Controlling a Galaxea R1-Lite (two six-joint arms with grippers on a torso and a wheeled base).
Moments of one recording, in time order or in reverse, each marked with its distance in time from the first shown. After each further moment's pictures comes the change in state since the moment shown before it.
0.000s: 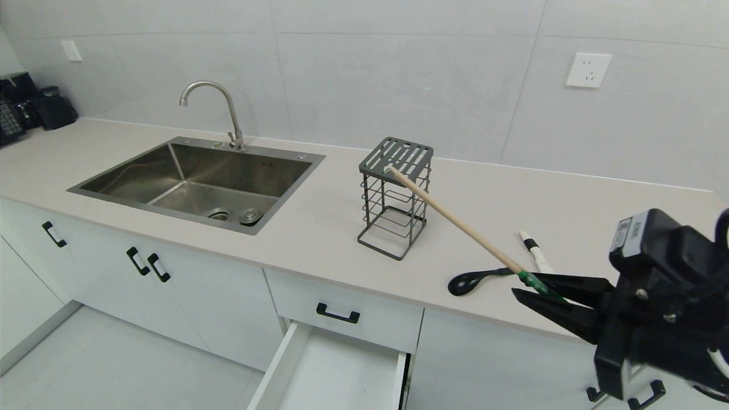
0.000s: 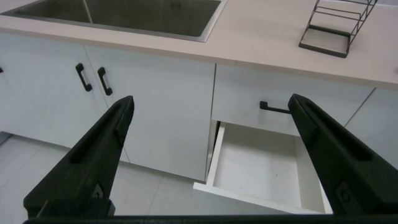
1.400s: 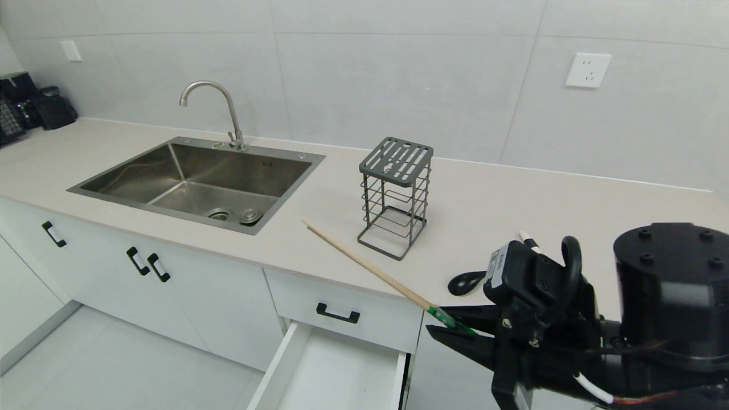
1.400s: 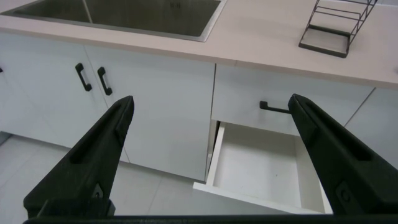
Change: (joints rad) left arm 0.000 0.000 0.000 0.001 0.000 0.000; right arm 0.130 0.259 -0.031 -0.148 0.122 0.103
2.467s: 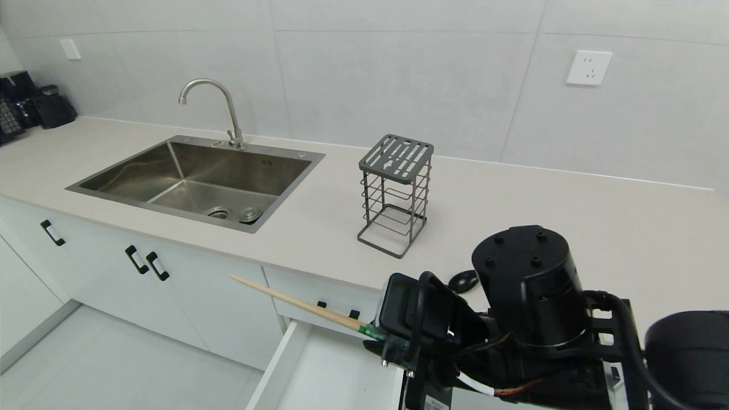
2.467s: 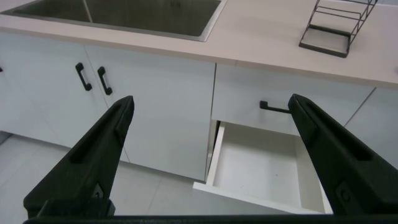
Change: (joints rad) left arm 0.000 0.000 0.000 -0.001 0.000 0.000; right arm 0.080 0.232 -0.192 0.049 0.002 -0.199
